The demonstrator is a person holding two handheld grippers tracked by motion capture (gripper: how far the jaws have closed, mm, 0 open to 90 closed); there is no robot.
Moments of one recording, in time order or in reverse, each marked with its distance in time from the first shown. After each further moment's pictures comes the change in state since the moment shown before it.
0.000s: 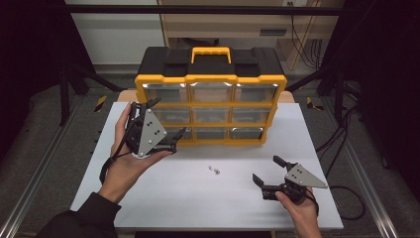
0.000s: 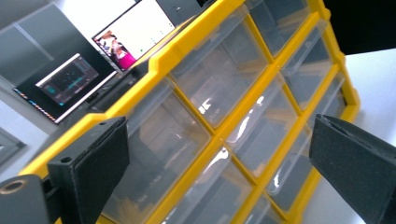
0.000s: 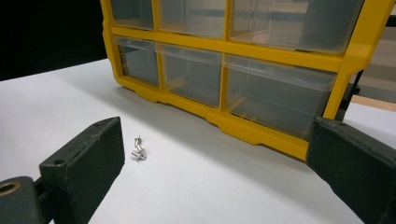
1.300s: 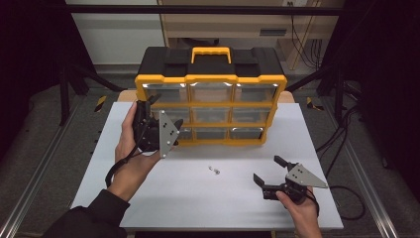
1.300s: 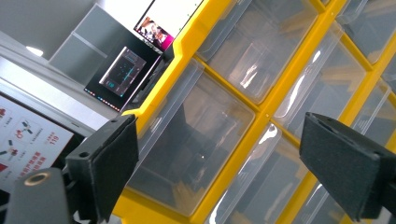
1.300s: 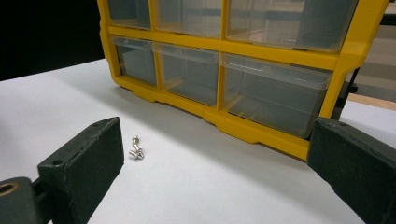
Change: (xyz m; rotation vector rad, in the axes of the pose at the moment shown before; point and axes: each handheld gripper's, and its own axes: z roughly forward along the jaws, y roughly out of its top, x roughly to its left) left arm -0.011 0.004 0.014 0.140 0.179 0.194; right arm -0.002 -0.001 0.000 -0.005 -0.006 0.004
